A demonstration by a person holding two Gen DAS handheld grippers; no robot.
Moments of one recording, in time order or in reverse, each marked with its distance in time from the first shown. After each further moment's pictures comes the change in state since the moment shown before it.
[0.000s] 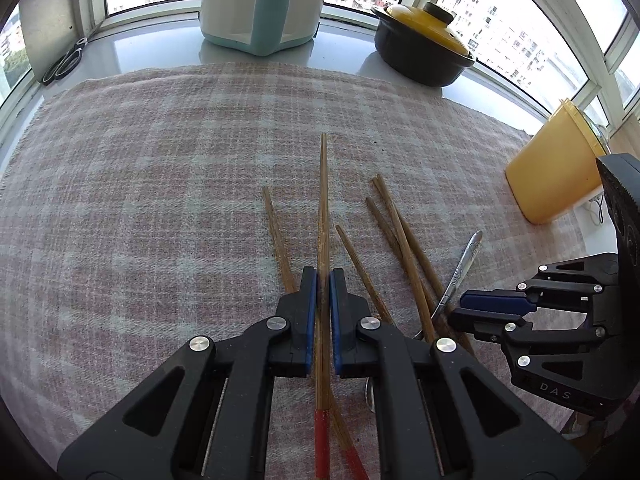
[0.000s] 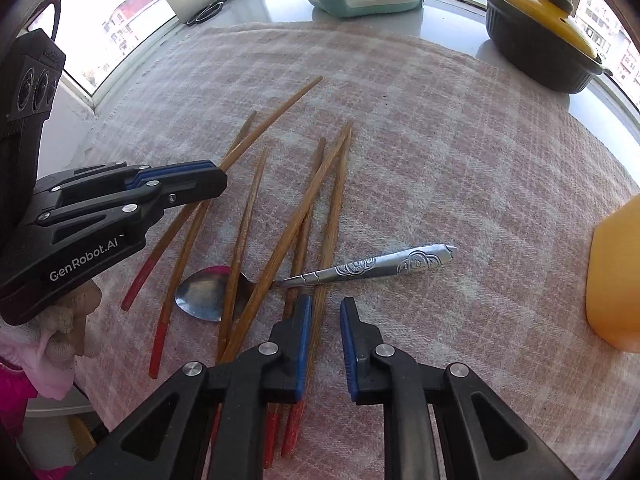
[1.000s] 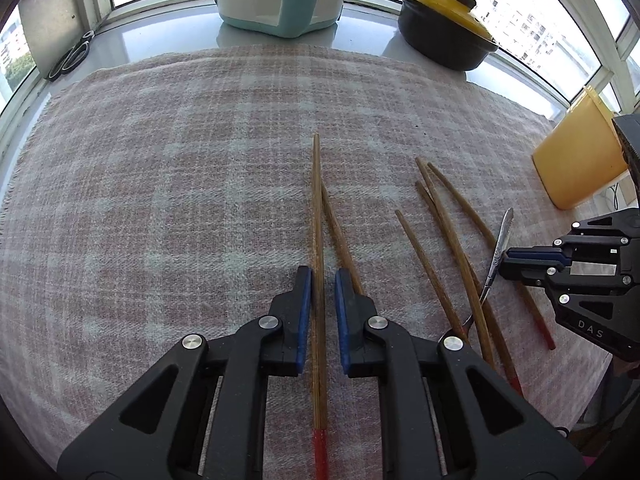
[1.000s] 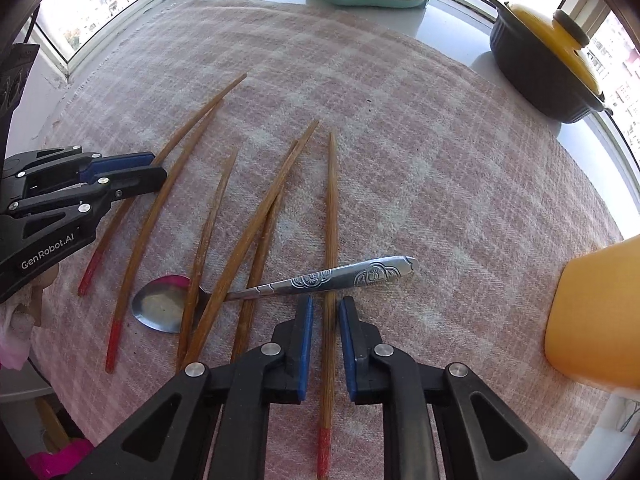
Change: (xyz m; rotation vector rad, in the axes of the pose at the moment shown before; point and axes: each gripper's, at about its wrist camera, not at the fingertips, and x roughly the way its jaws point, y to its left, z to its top) left arm 0.012 0.028 0.002 0.007 0.059 0.042; right arm 0.009 0.004 0.028 -0.069 0.071 -0.142
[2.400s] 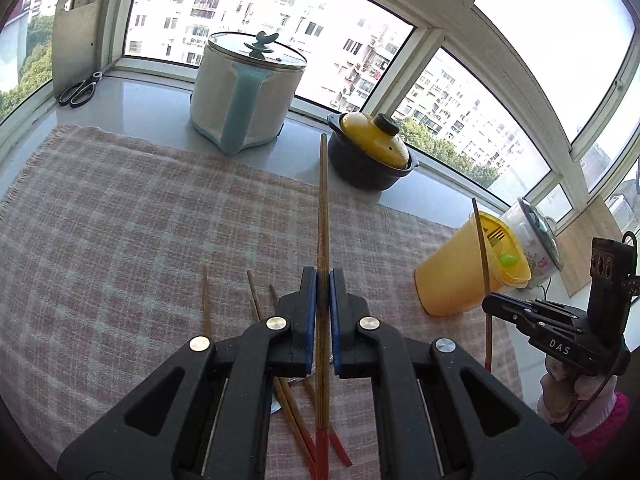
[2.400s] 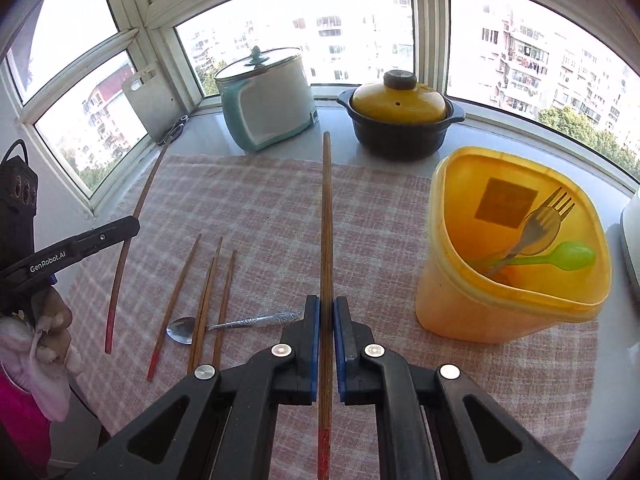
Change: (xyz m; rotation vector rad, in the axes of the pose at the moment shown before) left arm -0.103 -0.074 0.024 -0.168 -0.311 -0.193; right arm -0.134 -0.109 -0.092 0.258 -0.424 0.070
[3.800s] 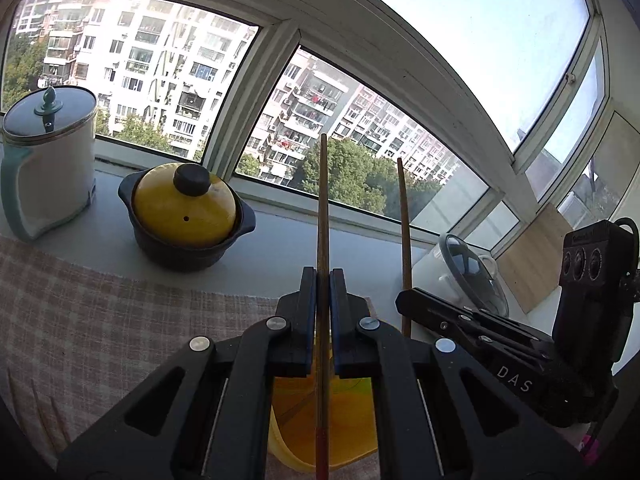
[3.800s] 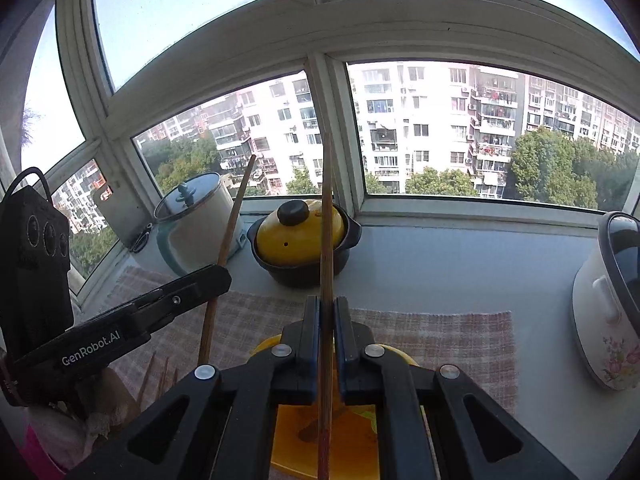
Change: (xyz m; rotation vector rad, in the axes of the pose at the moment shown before) left arm 0.118 -0.207 0.074 0.080 -0.096 -0.216; right arm -0.053 -0.135 0.086 0.096 -0.238 -0.026
